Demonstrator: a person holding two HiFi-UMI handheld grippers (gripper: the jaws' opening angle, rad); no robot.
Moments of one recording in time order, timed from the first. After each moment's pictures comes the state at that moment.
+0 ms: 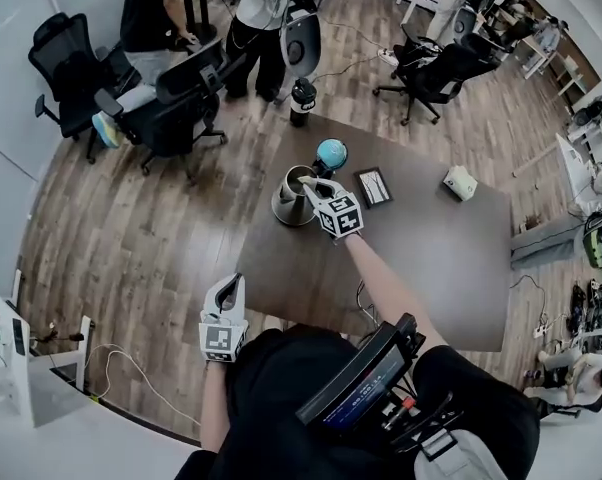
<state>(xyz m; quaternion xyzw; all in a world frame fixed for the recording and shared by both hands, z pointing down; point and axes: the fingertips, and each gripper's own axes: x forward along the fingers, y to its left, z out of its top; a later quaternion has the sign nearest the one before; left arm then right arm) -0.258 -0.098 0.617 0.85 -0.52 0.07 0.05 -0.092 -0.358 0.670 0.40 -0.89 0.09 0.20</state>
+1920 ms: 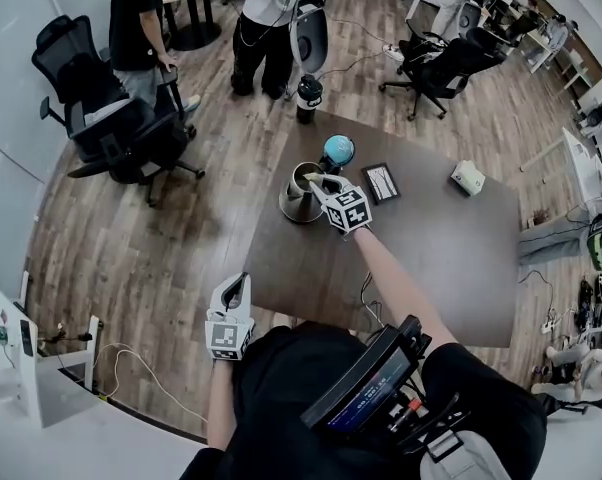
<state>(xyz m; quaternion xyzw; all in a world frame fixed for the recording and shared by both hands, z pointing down) -0.267 -0.100 0.629 0.84 -0.53 0.07 0.06 -0.099 -0.361 0.674 0.38 -0.89 0.10 0.21</state>
